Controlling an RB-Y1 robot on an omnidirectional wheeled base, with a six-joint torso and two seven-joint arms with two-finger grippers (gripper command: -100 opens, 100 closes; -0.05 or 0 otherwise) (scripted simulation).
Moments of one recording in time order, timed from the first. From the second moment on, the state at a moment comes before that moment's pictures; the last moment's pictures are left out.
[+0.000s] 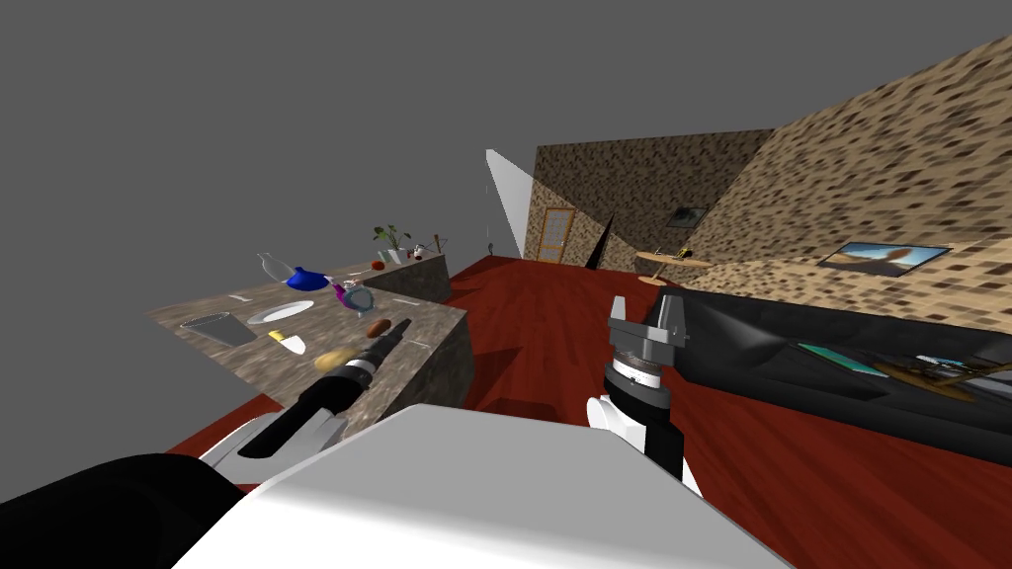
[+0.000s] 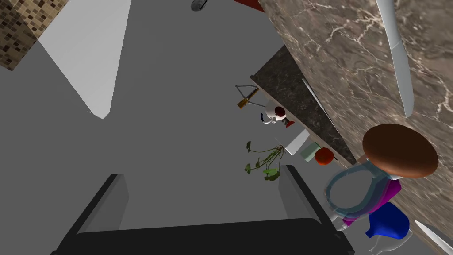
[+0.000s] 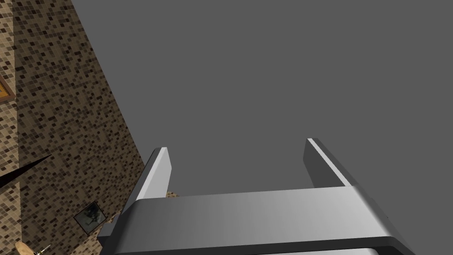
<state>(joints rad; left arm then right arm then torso) 0.78 0.47 0.24 -2.31 0.10 0.18 -0.24 0.49 0.00 0.01 -2.35 -0.08 -0.63 -0.02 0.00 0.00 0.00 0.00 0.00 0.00</state>
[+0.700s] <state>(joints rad) 0.84 0.53 0.29 -2.29 0.15 0.36 -0.30 0.49 0.00 0.01 -2.35 -0.08 -0.63 -0.02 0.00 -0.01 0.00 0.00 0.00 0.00</state>
